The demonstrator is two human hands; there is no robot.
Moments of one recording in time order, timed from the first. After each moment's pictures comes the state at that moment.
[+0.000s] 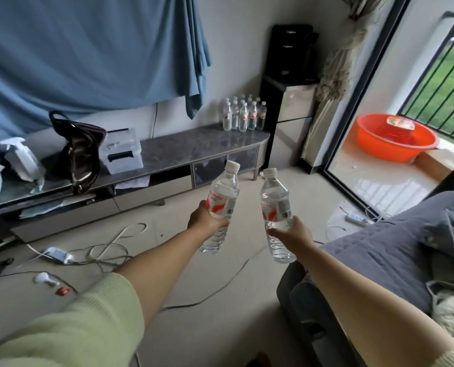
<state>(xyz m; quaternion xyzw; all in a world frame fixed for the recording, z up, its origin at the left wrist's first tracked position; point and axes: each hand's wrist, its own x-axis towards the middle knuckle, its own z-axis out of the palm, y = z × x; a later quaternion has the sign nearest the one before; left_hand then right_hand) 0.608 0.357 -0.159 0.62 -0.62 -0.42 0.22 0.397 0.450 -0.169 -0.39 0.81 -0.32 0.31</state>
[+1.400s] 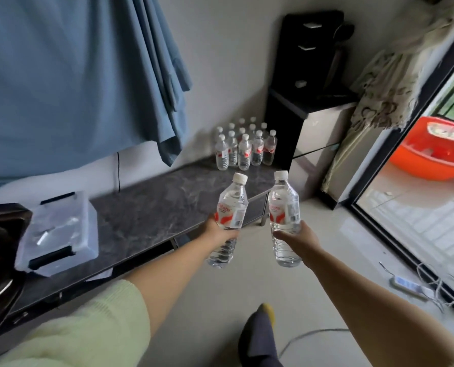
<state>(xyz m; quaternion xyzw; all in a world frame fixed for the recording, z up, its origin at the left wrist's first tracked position) 0.400 -0.193 -0.188 0.61 -0.57 -0.52 0.17 0.199 -0.103 -0.195 -0.32 0.79 -0.38 0.36</state>
